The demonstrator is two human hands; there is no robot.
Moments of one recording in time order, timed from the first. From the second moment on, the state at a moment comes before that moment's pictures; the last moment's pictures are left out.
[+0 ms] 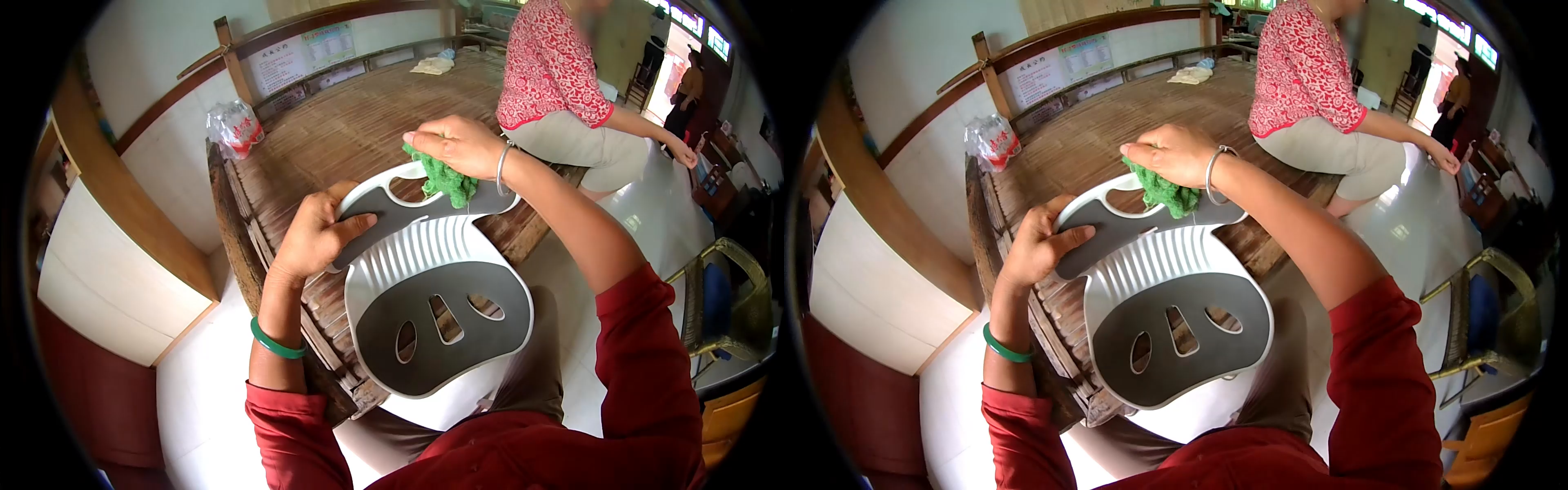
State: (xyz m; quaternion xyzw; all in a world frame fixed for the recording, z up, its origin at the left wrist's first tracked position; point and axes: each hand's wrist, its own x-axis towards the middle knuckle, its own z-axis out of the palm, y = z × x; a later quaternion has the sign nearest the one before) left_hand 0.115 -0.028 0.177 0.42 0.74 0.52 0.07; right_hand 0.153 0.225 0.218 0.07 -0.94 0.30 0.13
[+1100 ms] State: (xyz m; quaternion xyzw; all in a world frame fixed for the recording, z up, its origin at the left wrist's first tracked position) left_hand 0.093 -0.005 0.167 0.41 0.80 0.39 -0.20; right_hand 0.128 0.192 0.237 0.28 -0.95 0.15 0.08
